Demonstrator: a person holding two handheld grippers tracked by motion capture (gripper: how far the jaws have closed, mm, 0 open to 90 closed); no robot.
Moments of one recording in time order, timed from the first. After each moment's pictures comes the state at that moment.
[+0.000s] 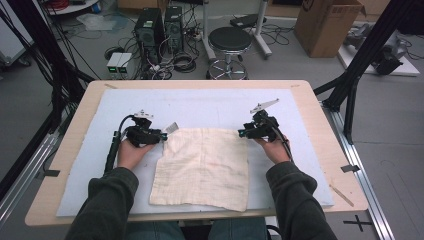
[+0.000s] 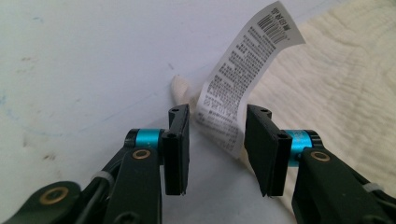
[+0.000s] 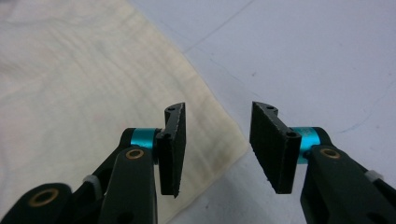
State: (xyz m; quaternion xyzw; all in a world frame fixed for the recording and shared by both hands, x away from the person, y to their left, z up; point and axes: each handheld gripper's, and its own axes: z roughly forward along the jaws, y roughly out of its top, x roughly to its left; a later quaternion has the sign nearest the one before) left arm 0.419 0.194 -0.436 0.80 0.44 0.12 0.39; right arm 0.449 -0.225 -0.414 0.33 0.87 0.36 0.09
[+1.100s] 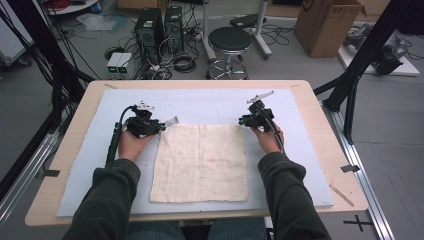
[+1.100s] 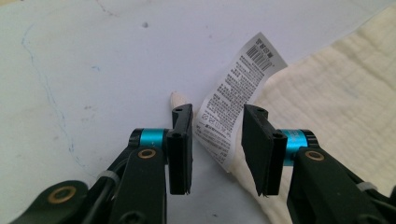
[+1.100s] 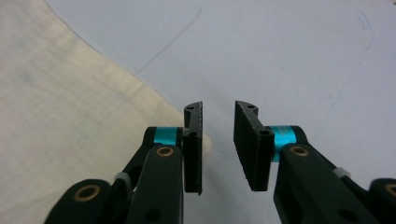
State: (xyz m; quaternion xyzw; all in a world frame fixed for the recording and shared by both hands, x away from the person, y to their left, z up) left arm 0.438 0.197 -0.420 0.79 0.44 0.19 0.38; right arm 0.484 -0.217 -0.415 0.38 0.84 0.35 0.14
